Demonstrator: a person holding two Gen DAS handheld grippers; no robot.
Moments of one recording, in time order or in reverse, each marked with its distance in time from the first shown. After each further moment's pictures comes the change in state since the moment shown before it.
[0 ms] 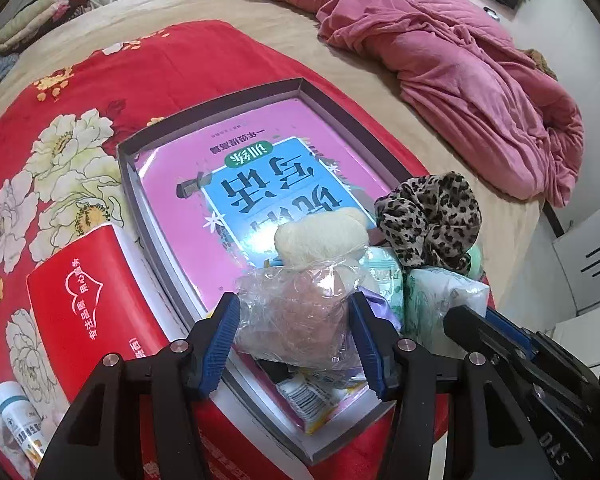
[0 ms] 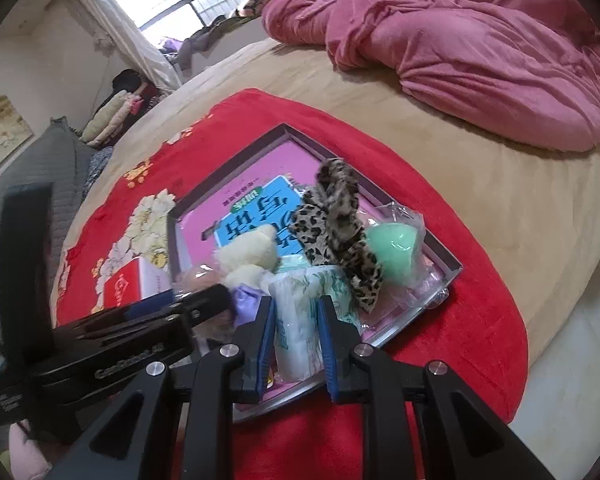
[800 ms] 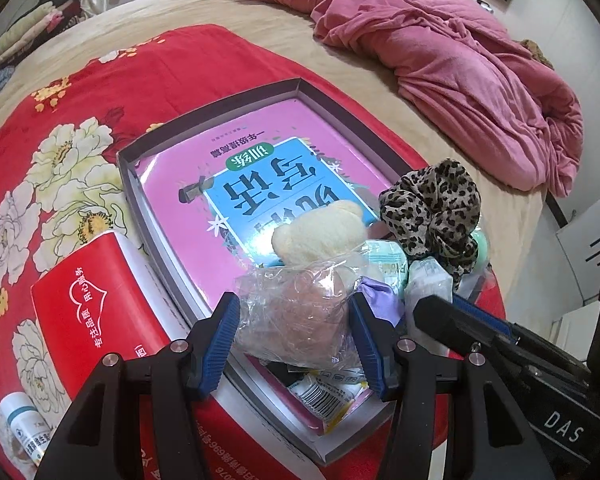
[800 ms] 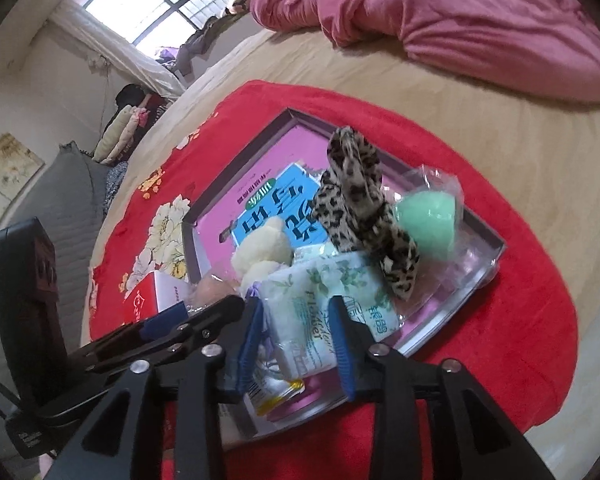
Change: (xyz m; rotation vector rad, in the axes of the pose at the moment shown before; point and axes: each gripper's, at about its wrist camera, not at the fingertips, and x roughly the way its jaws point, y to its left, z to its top) left arm 0.000 0.000 -0.001 0.038 -0.003 0.018; right arm 0.022 -0.011 0.002 0.122 0.061 0.131
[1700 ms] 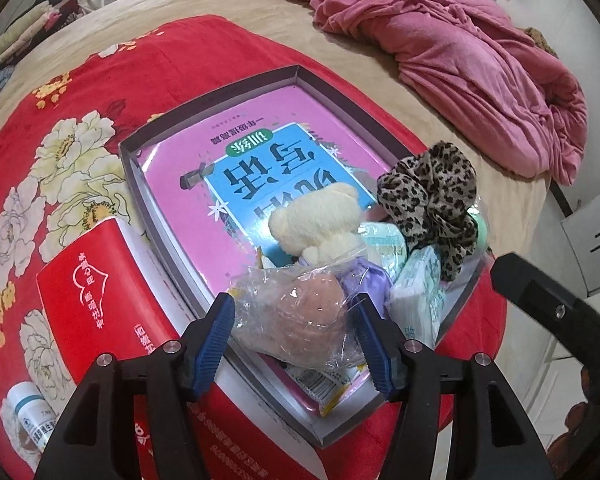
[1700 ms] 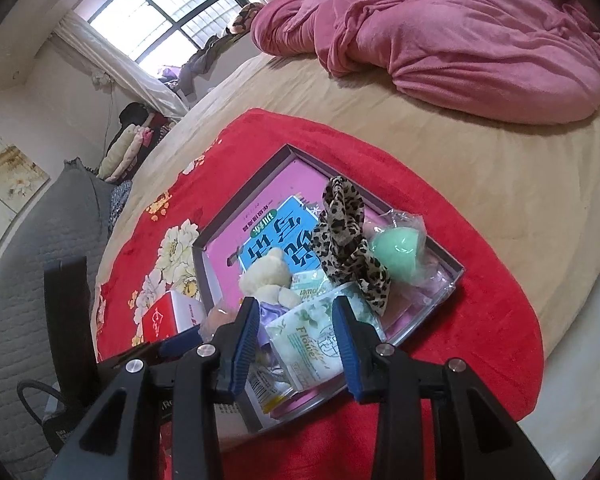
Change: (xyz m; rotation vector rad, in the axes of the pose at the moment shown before) left arm -0.003 -0.006 -0.005 0.017 0.052 0.022; right arm -0.045 -0.001 0.008 0.004 -0.083 0.007
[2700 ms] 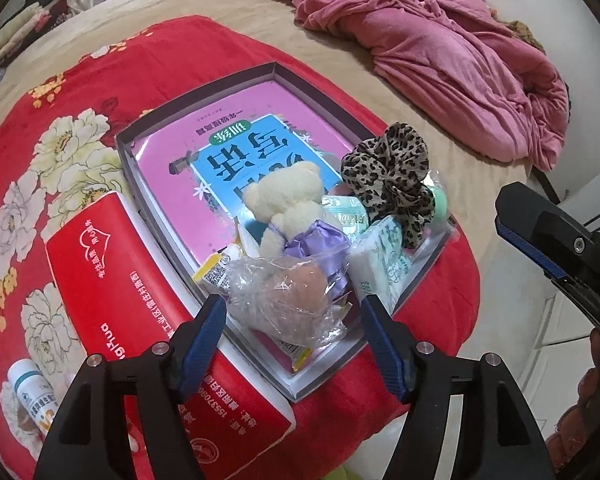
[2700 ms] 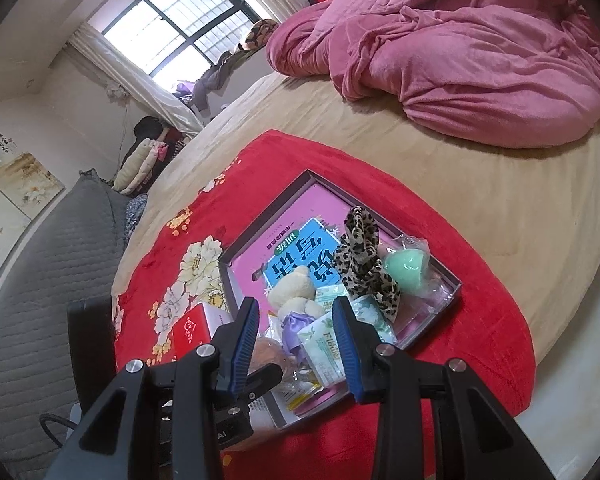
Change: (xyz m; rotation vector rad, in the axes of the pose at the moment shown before) left arm -0.029 -0.014 -0.020 0.020 0.015 -0.036; right arm -0.036 0.016 0.003 -0.012 -0.061 0.040
